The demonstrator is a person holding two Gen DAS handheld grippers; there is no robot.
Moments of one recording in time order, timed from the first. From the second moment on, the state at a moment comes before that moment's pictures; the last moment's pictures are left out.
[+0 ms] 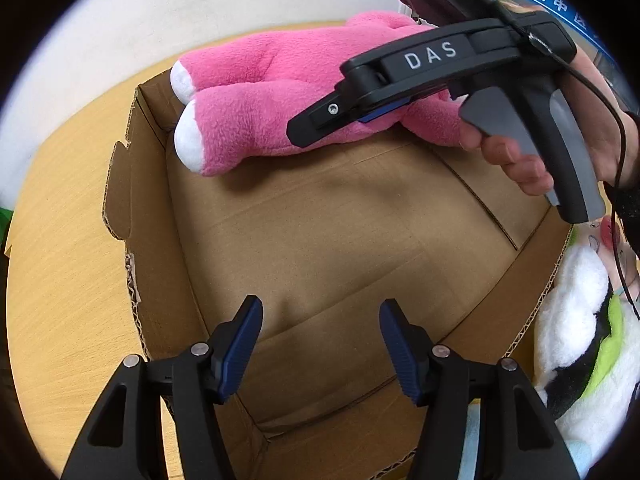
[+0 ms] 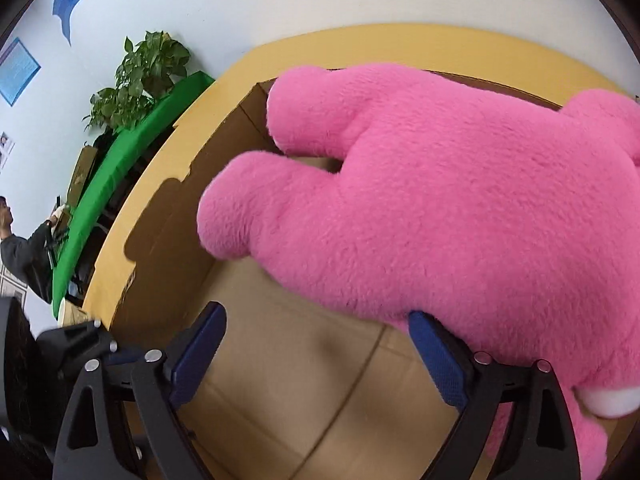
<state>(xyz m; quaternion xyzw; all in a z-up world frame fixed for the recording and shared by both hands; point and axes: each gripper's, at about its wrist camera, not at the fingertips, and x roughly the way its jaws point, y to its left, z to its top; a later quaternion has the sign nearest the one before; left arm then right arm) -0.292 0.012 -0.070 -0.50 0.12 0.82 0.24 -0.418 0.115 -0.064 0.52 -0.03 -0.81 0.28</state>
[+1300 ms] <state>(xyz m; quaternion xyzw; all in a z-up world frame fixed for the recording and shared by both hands) -0.074 -0.118 -0.098 -0.49 -0.18 0.81 0.25 -0.060 0.111 -0.024 0.44 0.13 -0.86 0.22</state>
